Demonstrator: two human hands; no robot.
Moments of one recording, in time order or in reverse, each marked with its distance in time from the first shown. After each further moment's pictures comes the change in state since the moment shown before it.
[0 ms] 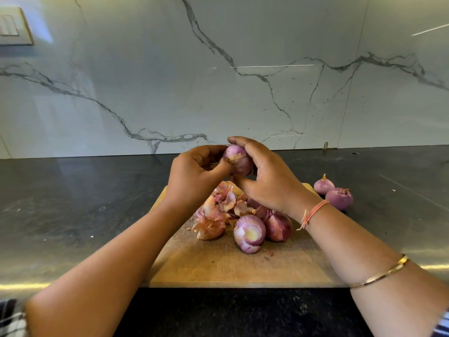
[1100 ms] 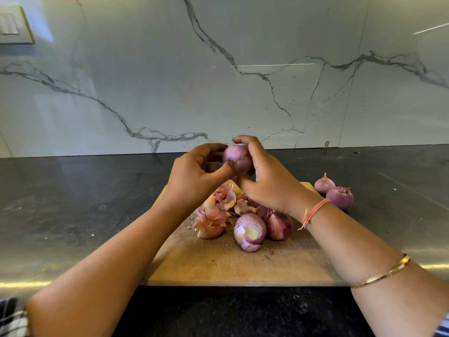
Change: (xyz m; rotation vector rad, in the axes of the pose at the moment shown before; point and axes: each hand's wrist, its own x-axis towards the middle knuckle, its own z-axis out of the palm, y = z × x) left_hand 0.002 -0.007 -0.004 0.062 -0.056 -0.033; right_hand -0.001 -0.002 -0.001 0.008 -0.099 0.085
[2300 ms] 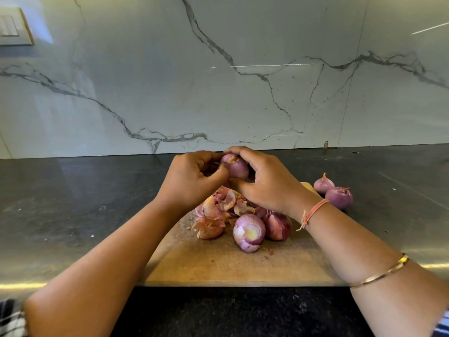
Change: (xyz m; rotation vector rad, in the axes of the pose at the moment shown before) left_hand 0.001 -0.003 -0.007 0.201 -0.021 0.130; right_hand 0.000 0.001 0.001 -0.003 0.032 -0.075
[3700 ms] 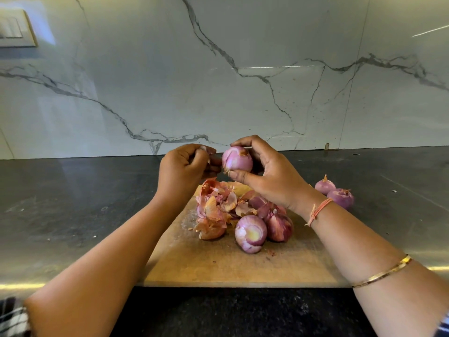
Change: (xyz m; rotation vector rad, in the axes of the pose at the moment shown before) left_hand 0.010 -0.009 0.000 -0.234 0.192 -0.198; right_hand 0.002 0.000 -0.005 0.189 0.043 0.077
